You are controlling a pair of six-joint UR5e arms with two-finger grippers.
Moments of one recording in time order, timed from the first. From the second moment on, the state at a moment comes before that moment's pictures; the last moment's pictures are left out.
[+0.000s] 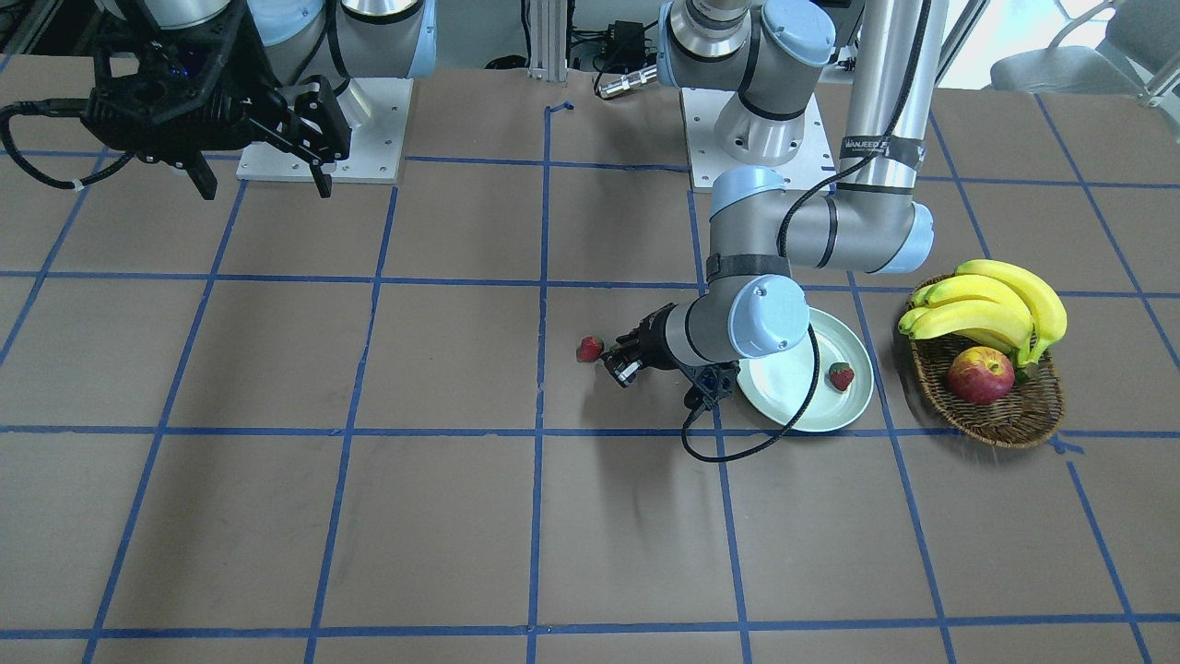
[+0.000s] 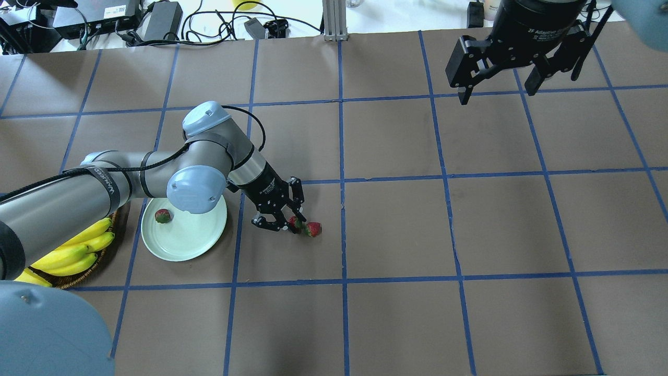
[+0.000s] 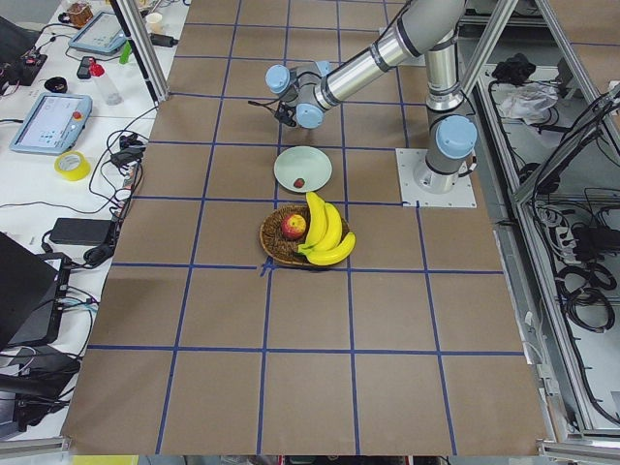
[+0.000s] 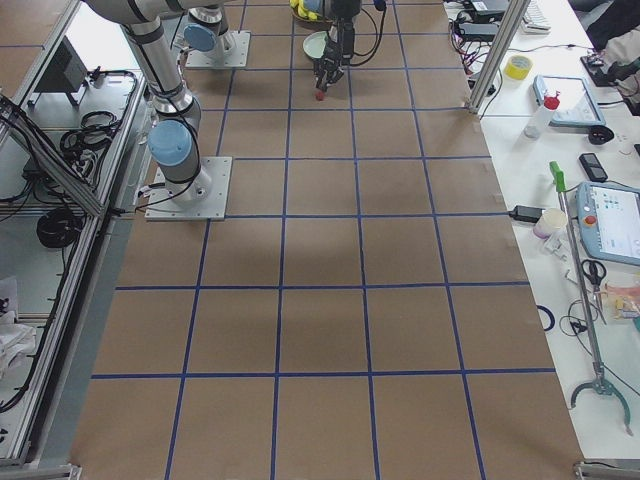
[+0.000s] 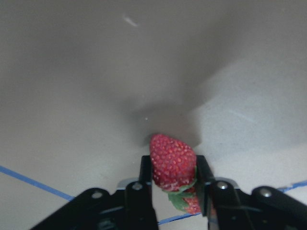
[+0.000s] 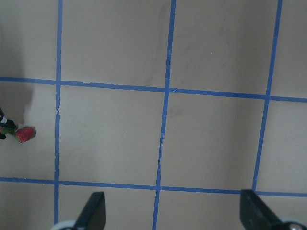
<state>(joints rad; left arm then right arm) -1.63 -1.96 -1.94 -1.13 1.17 -0.88 1.63 -1.56 1.42 -1.44 -1.60 -0.03</state>
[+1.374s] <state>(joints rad) -1.36 -1.91 -1.79 -1.44 1.65 -0.39 1.63 -1.56 1.42 -1.45 -1.60 -0.03</state>
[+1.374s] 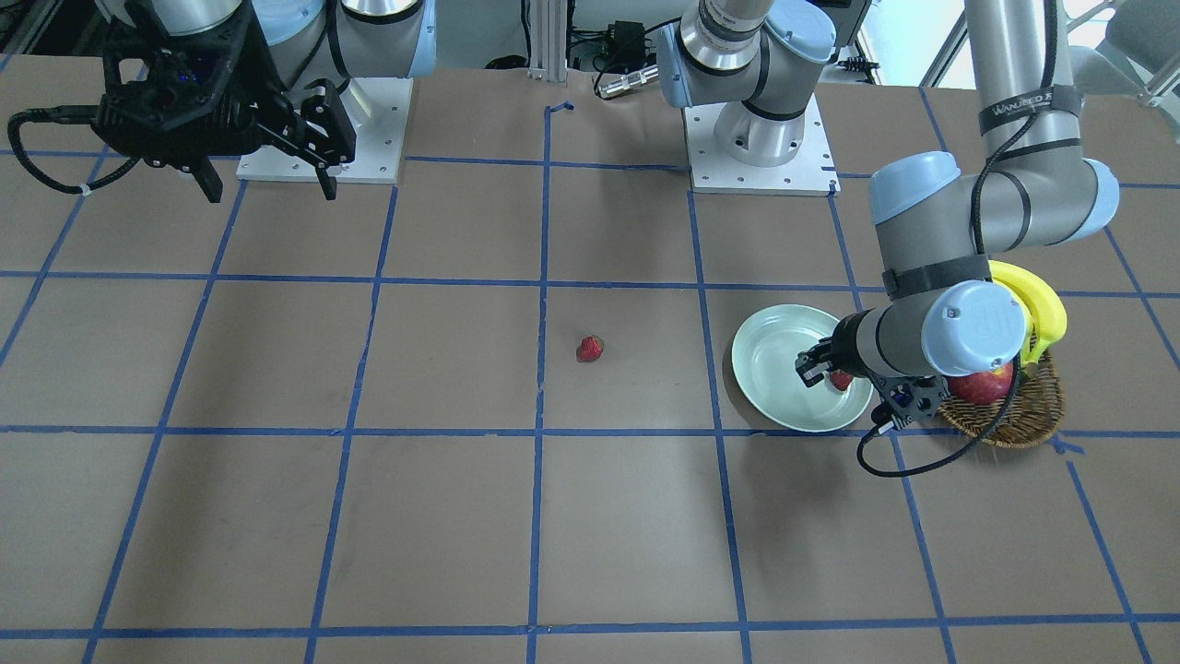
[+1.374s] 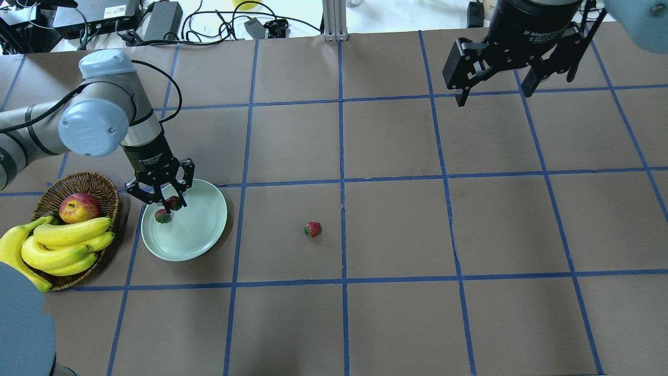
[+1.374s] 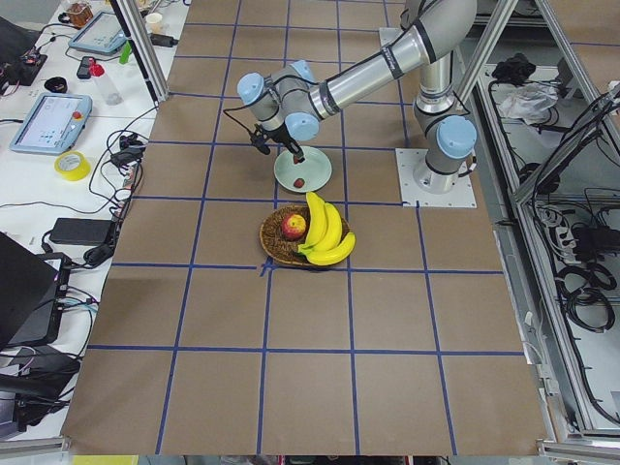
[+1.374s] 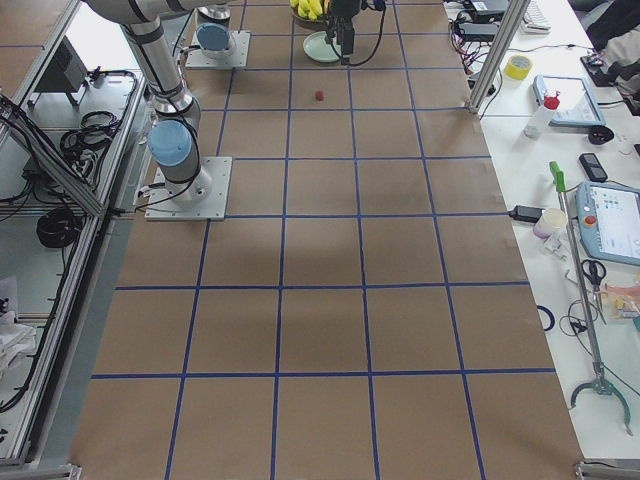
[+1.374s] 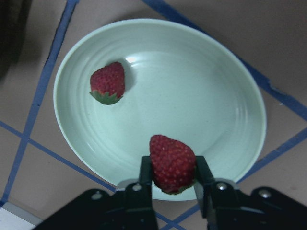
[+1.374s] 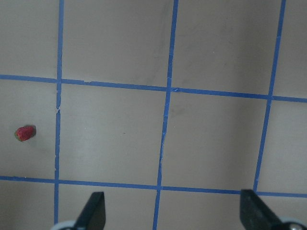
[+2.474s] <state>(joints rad) -1.63 -1.88 -1.79 -1.28 1.49 -0.39 1.63 -1.56 1.42 -1.45 -1.60 -0.03</state>
